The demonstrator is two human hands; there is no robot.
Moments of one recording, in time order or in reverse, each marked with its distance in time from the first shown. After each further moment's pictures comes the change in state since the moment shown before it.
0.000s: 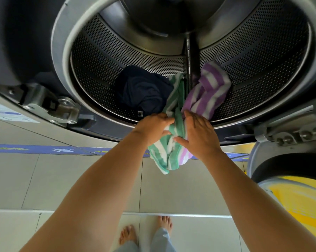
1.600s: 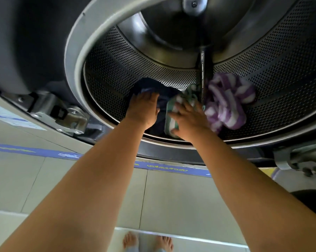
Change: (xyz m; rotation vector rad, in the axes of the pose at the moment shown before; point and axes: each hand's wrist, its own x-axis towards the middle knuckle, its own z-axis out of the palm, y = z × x) left_hand 0.033 -0.071 -0.034 0.045 0.224 -0.400; right_hand 0.109 -0.029 -0.003 -0.209 -0.383 -0.175
